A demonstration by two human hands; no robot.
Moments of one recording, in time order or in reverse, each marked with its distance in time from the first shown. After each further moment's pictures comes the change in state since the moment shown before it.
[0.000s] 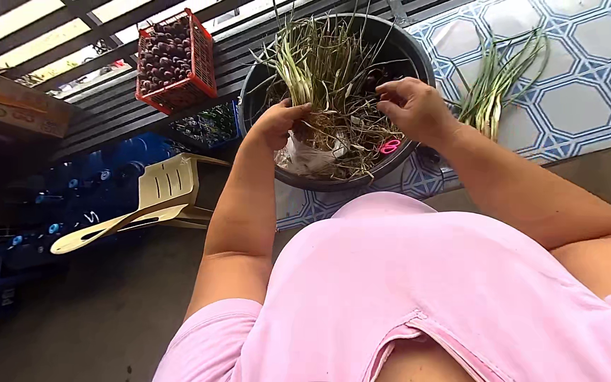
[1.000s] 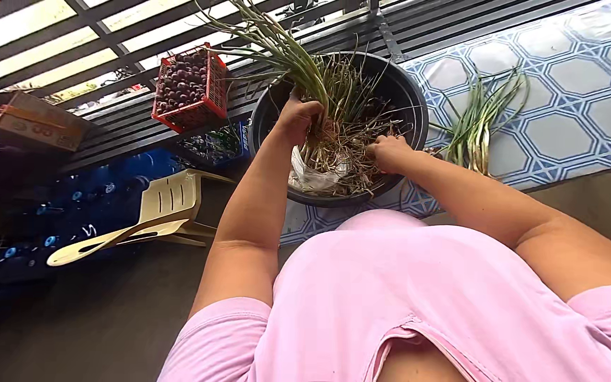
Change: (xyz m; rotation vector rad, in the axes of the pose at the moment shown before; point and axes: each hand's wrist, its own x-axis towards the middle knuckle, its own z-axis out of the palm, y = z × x) left_hand 0.025 0.028 0.024 -0.142 0.055 0.363; right_hand 0.021 0.040 0.060 -0.539 -0.541 0.204
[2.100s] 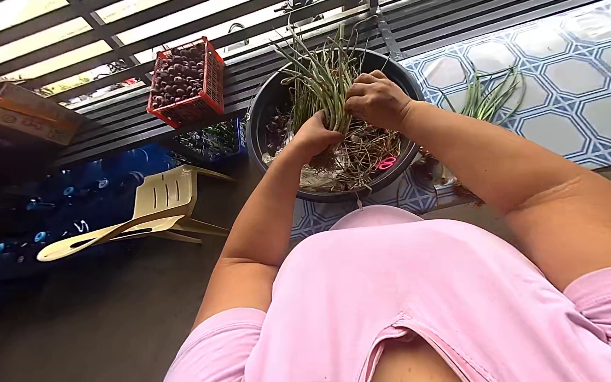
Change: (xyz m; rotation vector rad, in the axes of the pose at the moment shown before) left_hand -0.040 -0.008 0.023 0.444 -0.198 -0.149; right_hand 0.022 -0.008 -0.082 -0.176 0.748 -0.863
